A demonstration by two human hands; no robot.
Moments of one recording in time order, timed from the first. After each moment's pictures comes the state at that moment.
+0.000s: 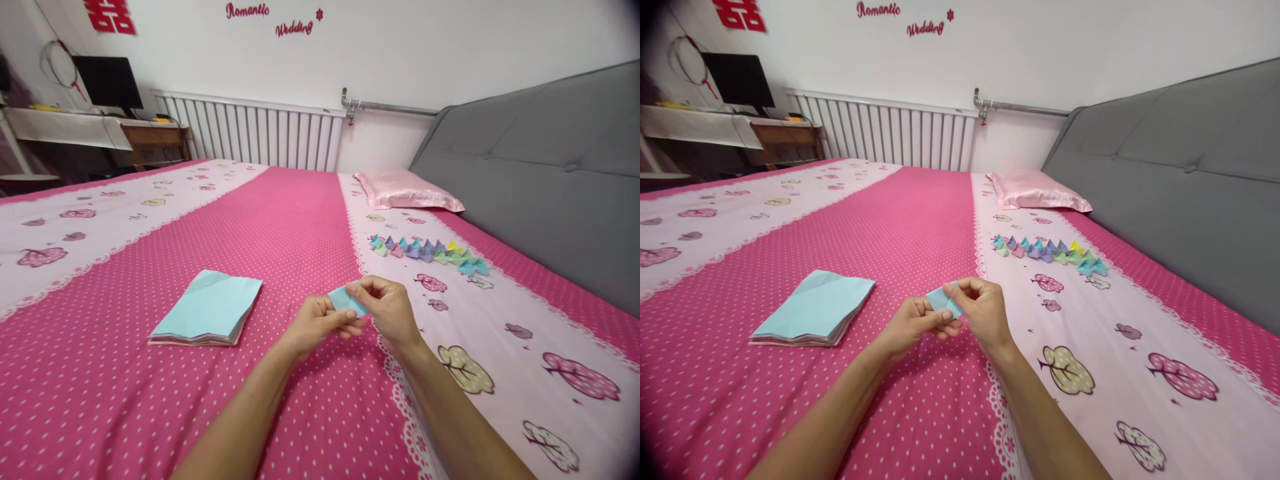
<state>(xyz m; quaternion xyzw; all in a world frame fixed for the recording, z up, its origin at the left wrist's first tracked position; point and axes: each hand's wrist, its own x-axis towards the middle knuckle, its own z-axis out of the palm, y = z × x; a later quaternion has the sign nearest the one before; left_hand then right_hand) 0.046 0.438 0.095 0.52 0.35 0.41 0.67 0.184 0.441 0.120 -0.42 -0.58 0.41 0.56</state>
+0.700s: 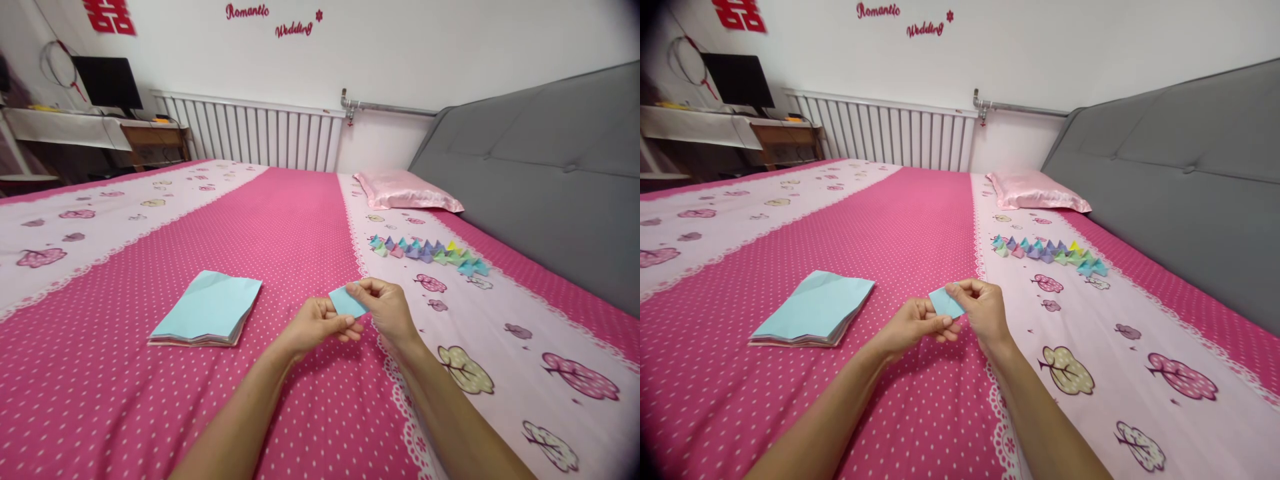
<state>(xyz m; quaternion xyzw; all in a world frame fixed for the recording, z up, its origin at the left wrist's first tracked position) 0.044 0.437 0.101 0.52 0.34 0.38 0.69 0.184 0.448 0.115 -0.45 -0.53 0.45 0.57</state>
